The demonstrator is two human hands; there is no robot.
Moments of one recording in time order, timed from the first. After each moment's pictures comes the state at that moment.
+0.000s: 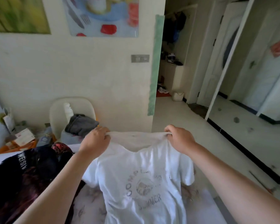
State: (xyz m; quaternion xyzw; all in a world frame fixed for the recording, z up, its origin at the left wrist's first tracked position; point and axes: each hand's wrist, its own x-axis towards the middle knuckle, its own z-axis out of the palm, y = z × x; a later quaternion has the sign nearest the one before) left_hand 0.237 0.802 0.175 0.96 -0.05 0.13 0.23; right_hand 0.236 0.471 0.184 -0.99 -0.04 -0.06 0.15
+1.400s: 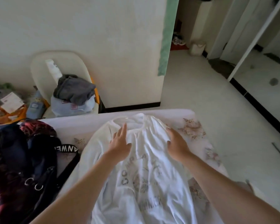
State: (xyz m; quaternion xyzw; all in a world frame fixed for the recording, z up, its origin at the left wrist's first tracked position) left_hand 0.376 0.715 -0.062 0.94 0.04 -0.15 0.30; right_hand 0.377 0.466 -0.085 -0.95 0.04 0.09 0.30
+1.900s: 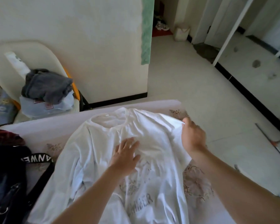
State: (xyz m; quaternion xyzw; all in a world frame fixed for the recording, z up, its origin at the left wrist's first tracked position) left_hand 0.368 0.648 -0.141 0.97 -0.16 -0.13 0.13; right_hand 0.398 0.371 -0.110 -0.98 0.16 -0.09 0.04
